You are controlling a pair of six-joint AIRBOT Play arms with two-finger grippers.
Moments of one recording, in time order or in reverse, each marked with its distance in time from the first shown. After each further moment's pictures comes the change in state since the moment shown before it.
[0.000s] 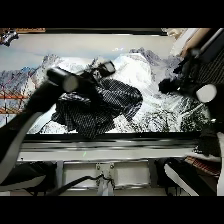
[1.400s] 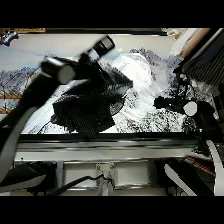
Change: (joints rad) left arm 0.072 0.058 0.105 -0.050 0.172 -0.109; right arm -0.011 0.041 -0.235 -0.016 -0.092 0.068
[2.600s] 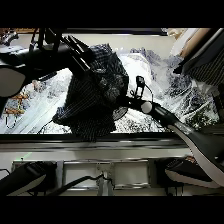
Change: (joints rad) left arm 0.008 0.266 0.005 0.005 0.011 -0.031; right arm 0.451 -0.440 0.084 0.504 -0.529 -0.054
